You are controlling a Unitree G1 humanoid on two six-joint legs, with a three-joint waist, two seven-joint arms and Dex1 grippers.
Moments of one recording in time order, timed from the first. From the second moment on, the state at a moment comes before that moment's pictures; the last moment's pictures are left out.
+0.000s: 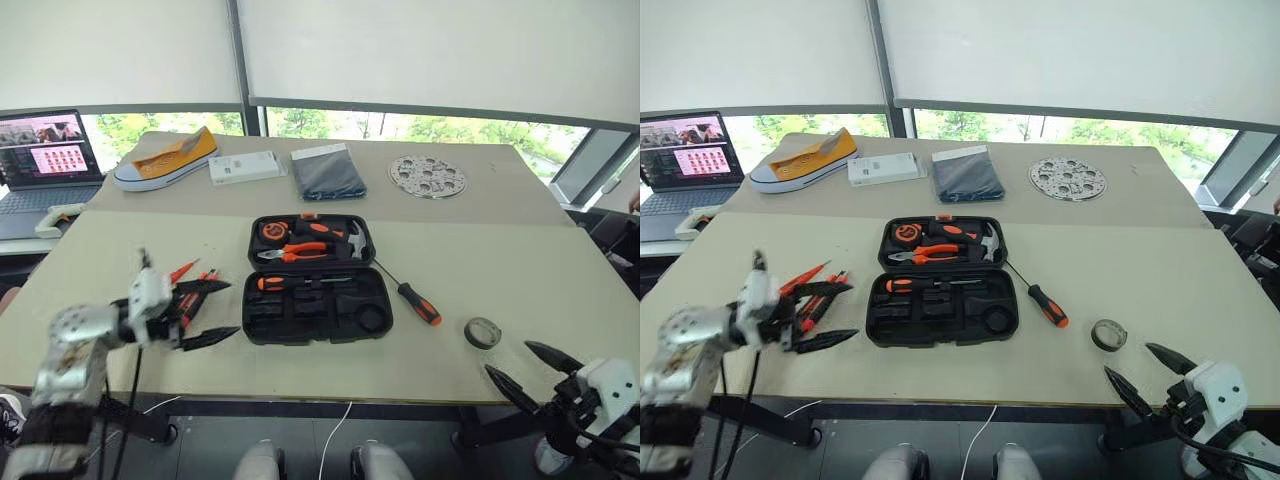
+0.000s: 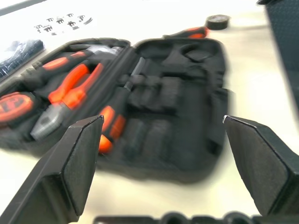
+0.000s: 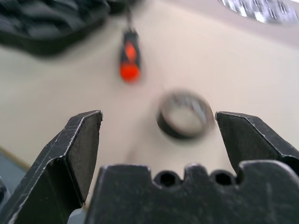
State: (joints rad) left arm -0.13 0.73 0.24 0.15 -0.52 -0.06 -1.43; right arm 0.51 -0.56 -0.49 -0.24 0.44 0.02 0.75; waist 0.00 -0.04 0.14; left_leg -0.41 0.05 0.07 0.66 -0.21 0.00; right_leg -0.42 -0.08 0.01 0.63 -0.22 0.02
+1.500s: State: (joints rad) left arm 0.10 0.61 0.27 -0.27 -0.68 0.14 -1.12; right arm -0.40 -0.83 -0.01 -0.15 0.34 0.63 0.73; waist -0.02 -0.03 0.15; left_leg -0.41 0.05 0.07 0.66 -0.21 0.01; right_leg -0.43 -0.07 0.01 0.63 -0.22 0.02
